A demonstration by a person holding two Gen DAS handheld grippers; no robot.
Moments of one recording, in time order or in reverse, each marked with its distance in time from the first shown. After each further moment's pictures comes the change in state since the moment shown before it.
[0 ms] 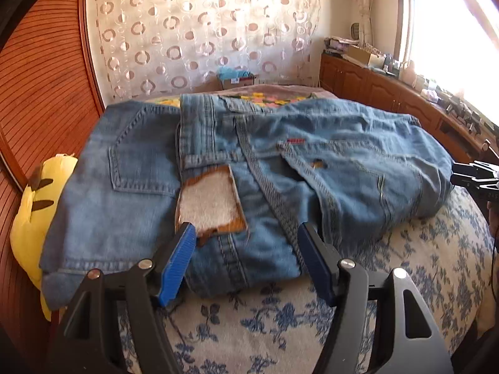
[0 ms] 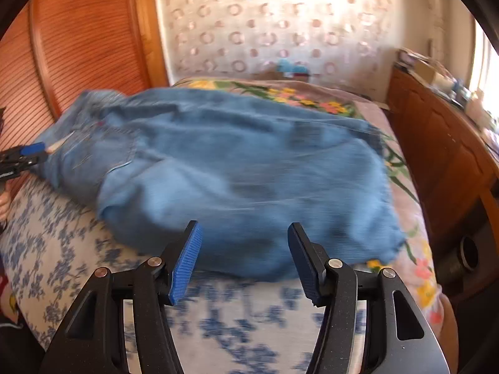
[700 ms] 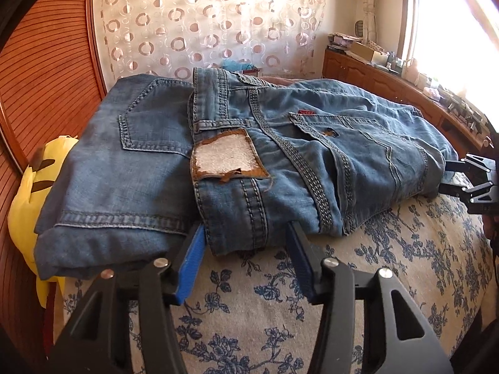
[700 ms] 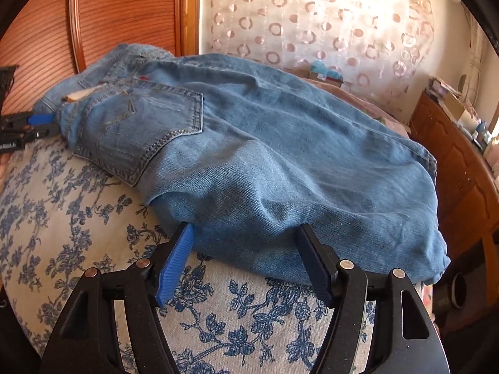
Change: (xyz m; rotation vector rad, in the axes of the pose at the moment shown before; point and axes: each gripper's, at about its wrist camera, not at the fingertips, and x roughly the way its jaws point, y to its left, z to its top) left arm 0.002 0.013 -0.027 -0.027 0.016 -0.009; right arm 0.033 0.072 -0.005 -0.188 0.050 0.004
